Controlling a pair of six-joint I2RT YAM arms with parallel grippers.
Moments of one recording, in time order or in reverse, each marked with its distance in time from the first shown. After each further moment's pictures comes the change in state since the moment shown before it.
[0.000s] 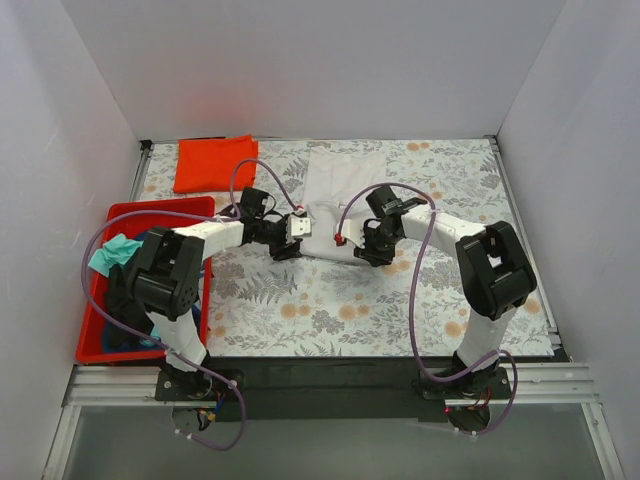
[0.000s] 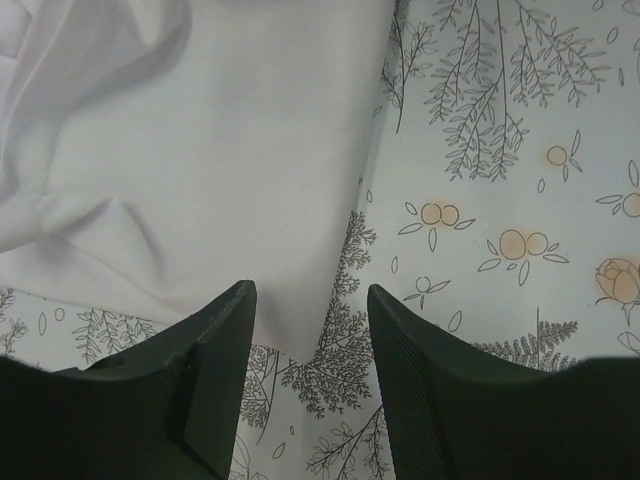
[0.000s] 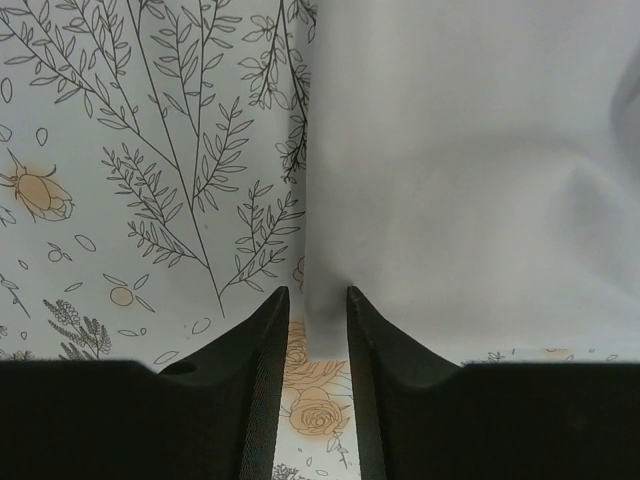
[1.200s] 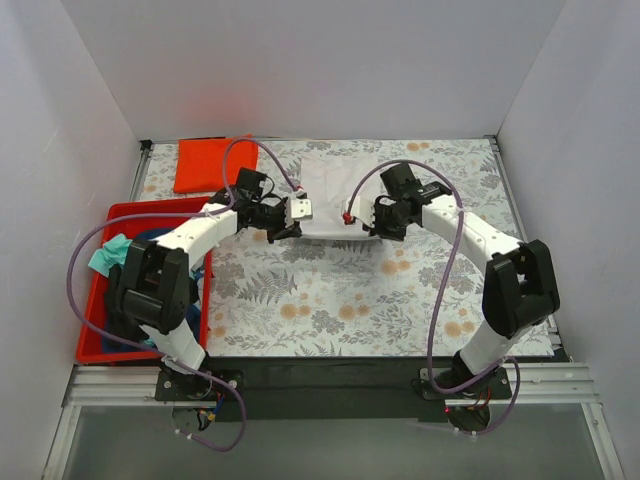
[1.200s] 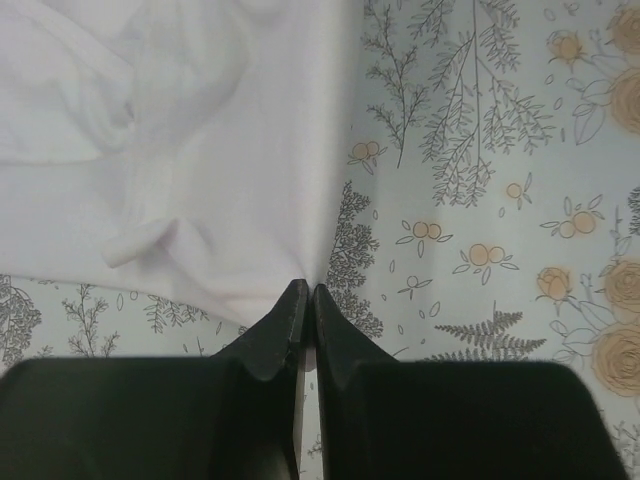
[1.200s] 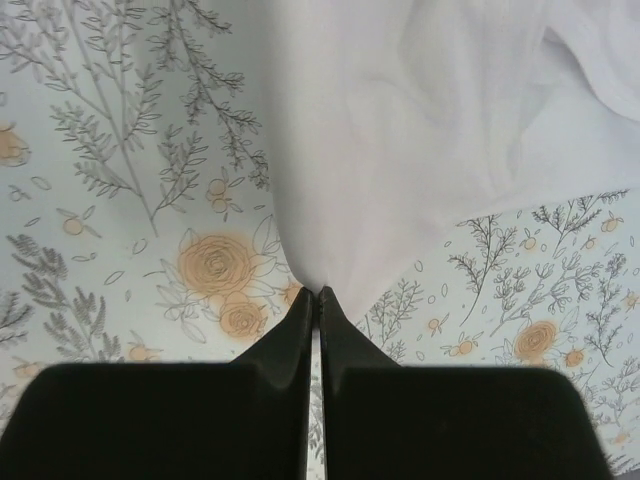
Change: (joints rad) left arm -0.009 -0.062 0.152 -0.211 -0.040 -0.034; right arm -0.047 -0.125 0.092 -0.065 0.069 -0.035
